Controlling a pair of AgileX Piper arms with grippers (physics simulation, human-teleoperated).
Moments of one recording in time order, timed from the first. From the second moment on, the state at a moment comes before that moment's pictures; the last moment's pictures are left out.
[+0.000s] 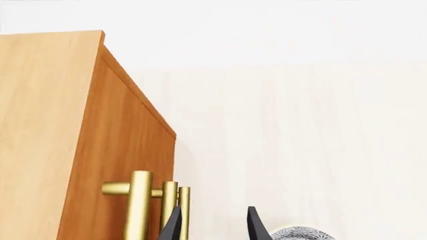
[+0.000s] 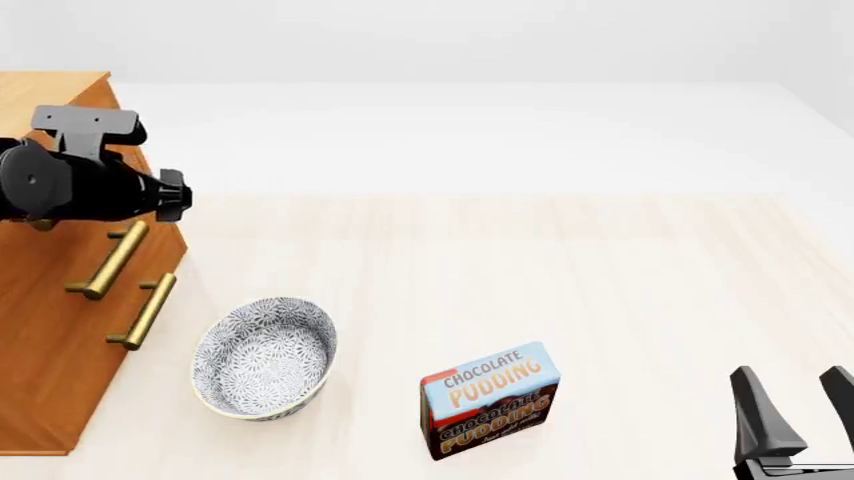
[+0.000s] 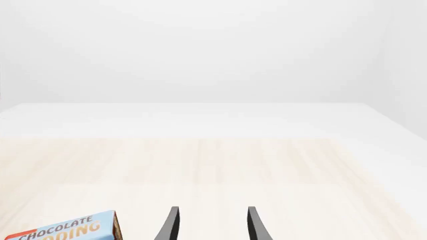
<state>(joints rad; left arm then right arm) 0.04 1.43 -1.15 0.50 0.05 0.00 0.01 0.00 0.00 0.00</state>
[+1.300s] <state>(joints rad) -0.08 1.00 -0.87 0.42 -0.09 0.00 0.01 0.00 0.00 0.00</state>
